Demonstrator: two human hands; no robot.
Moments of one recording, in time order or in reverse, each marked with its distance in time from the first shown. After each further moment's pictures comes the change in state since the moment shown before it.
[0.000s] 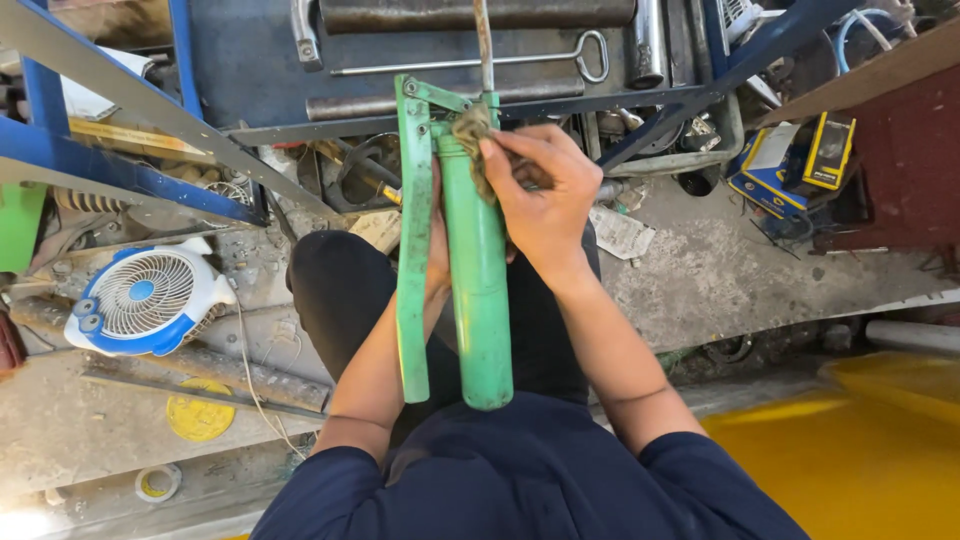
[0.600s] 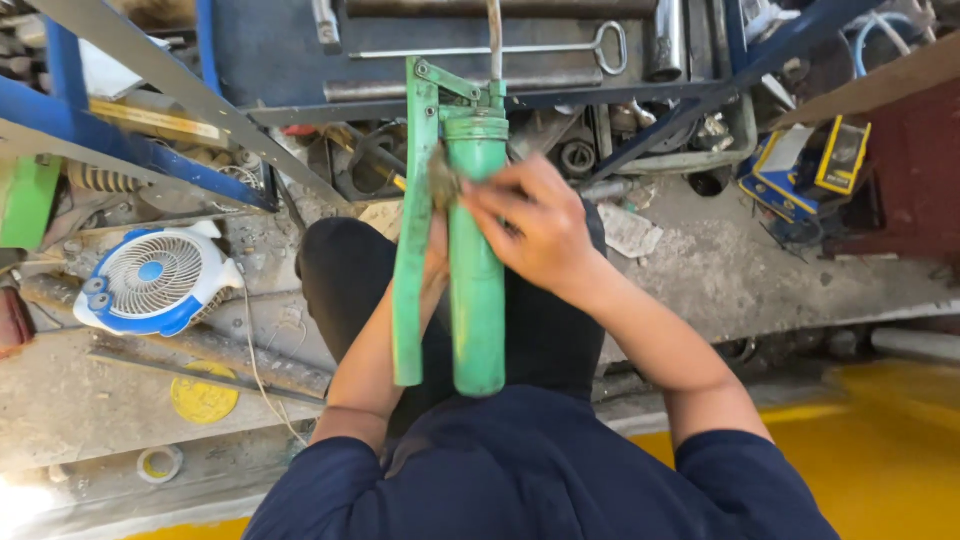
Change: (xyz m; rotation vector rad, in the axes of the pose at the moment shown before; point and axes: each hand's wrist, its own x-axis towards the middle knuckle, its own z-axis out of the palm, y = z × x) left_hand 0.017 -0.050 -0.088 -0.271 0.046 0.002; right_hand -0.016 -0.012 -0.014 -0.304 -0.321 -0.598
